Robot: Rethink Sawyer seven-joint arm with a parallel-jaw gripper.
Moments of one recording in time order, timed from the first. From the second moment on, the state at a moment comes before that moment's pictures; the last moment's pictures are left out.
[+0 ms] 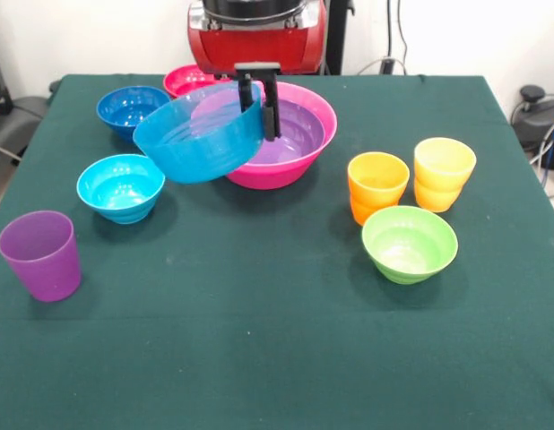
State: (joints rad) arm -0.62 -0.67 0.61 1.36 -0.45 1.01 1.89
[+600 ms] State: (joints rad) arm -0.64 -0.73 0.61 1.47 -0.44 1.01 1.89
